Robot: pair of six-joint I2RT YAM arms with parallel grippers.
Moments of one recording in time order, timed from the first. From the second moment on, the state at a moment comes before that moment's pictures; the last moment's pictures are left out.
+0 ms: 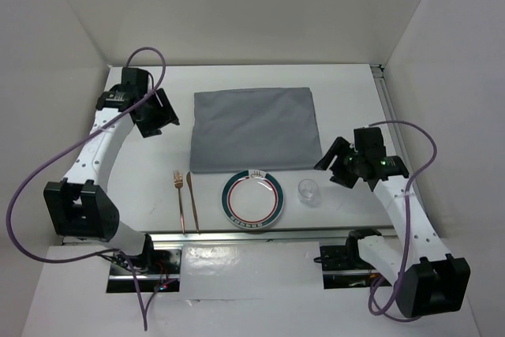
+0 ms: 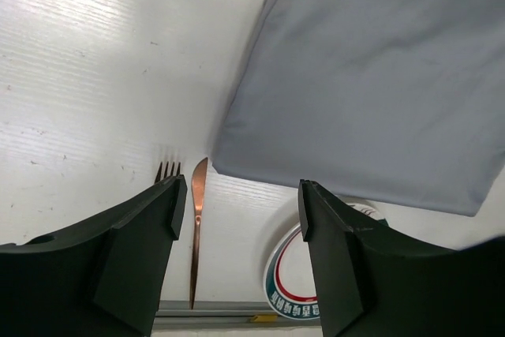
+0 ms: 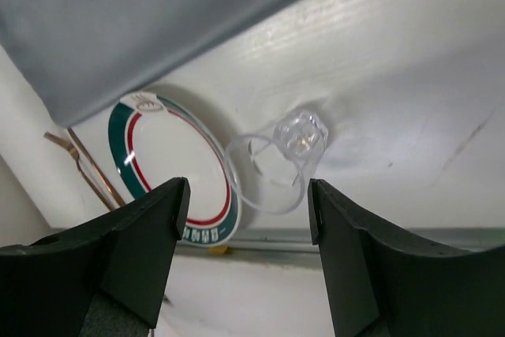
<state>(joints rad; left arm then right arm) -0.04 1.50 1.43 -0.91 0.05 -0.56 0.08 0.95 0.78 -0.77 -0.20 0.70</state>
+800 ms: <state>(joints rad) -0.07 1.47 1.37 -0.88 0.14 -0.53 0.27 1.01 0.61 -0.72 -0.06 1.02</state>
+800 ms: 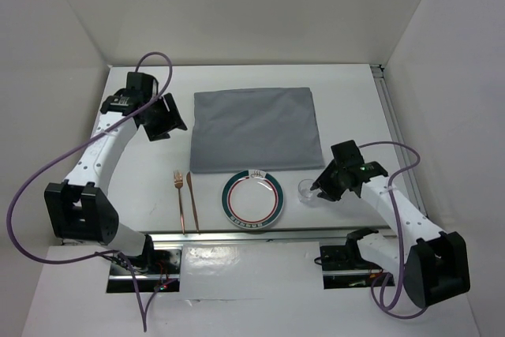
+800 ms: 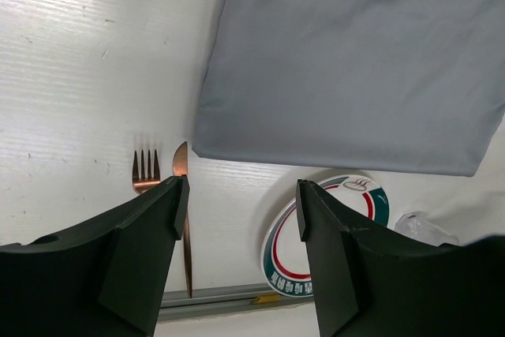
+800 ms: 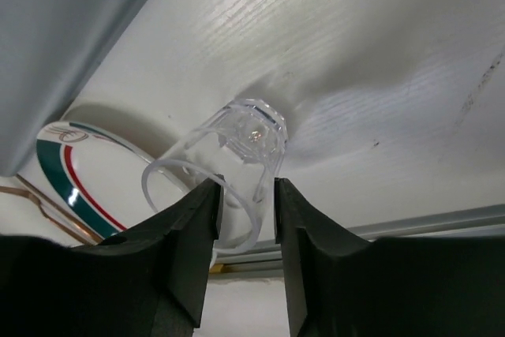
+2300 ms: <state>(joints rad) -0.27 1.39 1.35 -0.93 0.11 -0.50 0.17 2.37 2.23 -0.82 0.11 0.60</state>
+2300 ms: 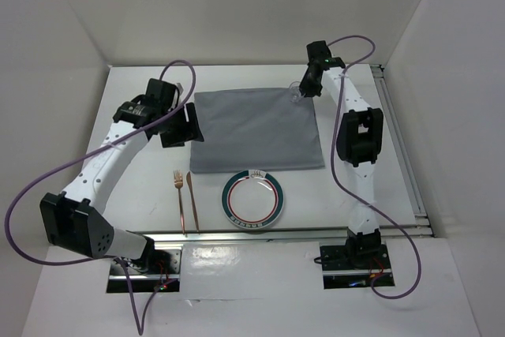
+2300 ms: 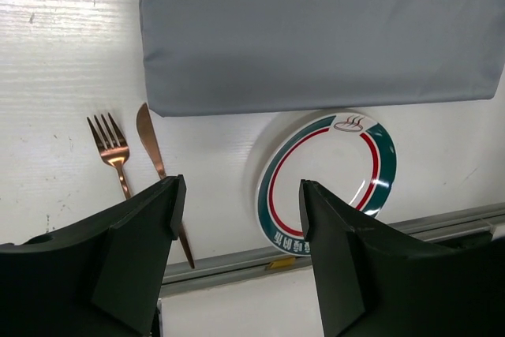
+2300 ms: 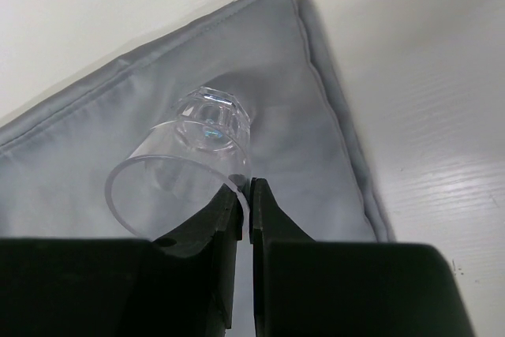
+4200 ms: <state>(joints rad) -0.58 1.53 0.76 -0.40 0.35 -0.69 0.14 1.33 1.38 -0.70 0.04 0.58</state>
